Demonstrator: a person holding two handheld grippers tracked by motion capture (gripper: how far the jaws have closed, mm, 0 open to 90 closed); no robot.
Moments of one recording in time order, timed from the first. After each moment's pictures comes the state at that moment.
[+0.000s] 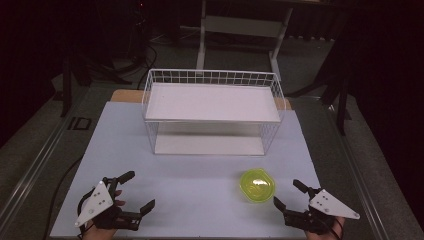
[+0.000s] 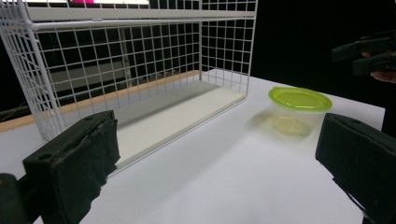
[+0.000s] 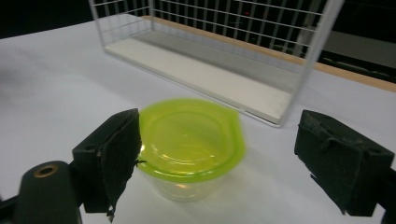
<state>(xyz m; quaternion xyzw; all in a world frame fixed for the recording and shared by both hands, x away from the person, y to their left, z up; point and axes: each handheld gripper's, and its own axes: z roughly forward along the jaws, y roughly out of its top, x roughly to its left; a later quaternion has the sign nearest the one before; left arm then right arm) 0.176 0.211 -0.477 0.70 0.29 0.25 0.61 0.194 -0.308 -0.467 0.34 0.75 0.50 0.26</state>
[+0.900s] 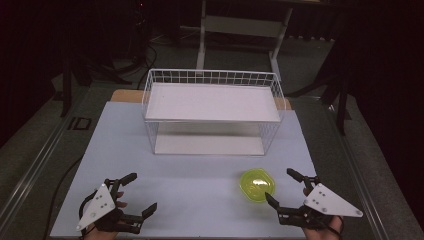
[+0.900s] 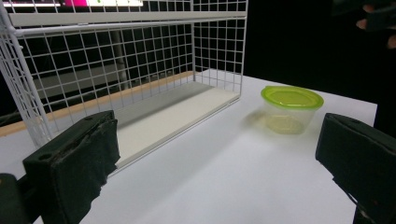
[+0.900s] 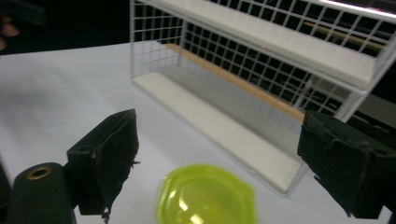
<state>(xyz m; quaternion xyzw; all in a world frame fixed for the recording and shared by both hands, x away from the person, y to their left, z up) 0.171 0.206 -0.476 0.70 0.27 0.25 0.61 0.190 -0.275 -0.403 0.26 0.76 0.52 0.30</state>
